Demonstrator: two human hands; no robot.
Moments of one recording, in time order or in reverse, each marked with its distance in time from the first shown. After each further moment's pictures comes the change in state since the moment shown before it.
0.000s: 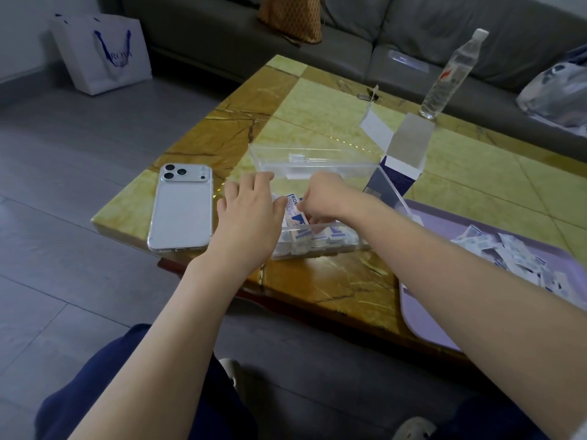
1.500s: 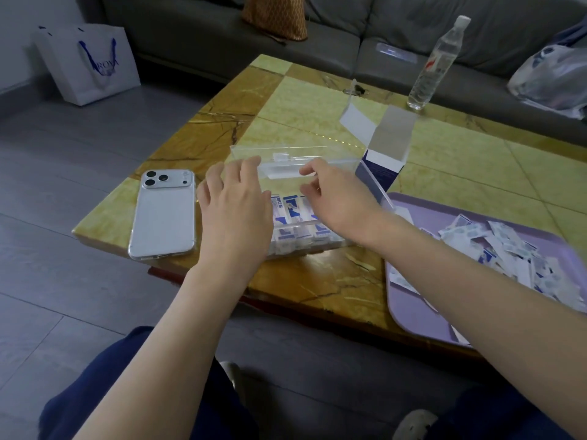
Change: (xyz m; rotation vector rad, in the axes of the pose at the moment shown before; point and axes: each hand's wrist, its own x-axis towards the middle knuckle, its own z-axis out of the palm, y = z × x) left_hand -0.004 0.015 0.007 0.119 0.245 0.068; right_hand -0.041 0.038 -0.006 0.135 0.350 -0.264
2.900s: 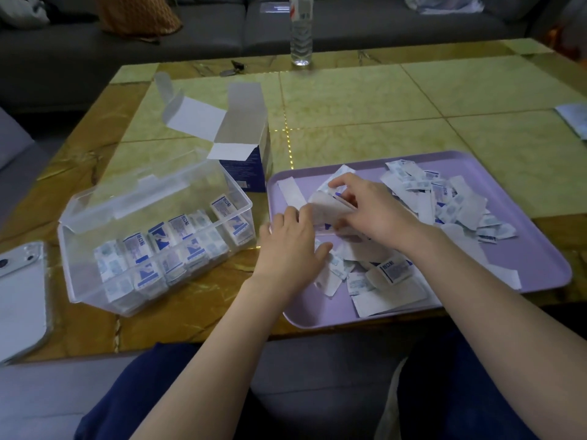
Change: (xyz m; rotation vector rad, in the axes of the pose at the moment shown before) left_hand -0.026 0.164 0.135 0.142 -0.552 0.461; right_hand -0.091 0.214 -0.037 0.317 0.094 0.372
